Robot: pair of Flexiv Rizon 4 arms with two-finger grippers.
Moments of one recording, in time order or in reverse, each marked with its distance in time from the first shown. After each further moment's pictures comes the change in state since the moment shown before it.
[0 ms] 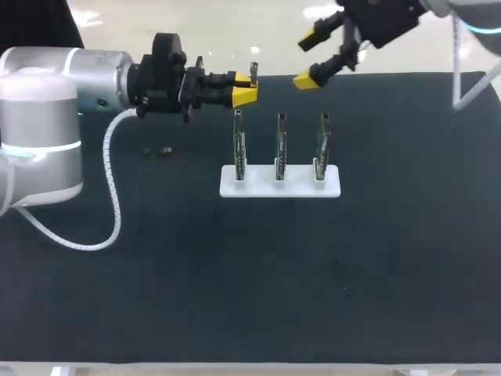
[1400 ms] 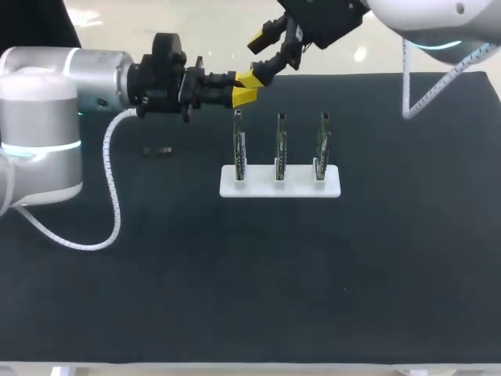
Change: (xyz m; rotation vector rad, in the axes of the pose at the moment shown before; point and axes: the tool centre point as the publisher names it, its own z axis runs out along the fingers) left arm 0.000 0.000 0.000 0.000 0.000 0.000; right arm -0.054 0.026 0.043 -0.020 -0.007 0.010
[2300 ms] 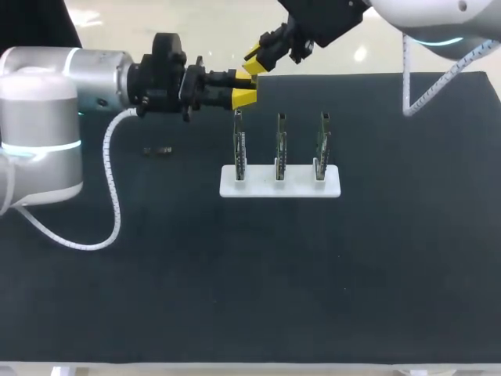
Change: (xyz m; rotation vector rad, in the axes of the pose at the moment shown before) left arm 0.000 0.000 0.000 0.000 -0.001 0.000; right arm -0.001 0.001 -0.003 -0.010 0.014 -0.001
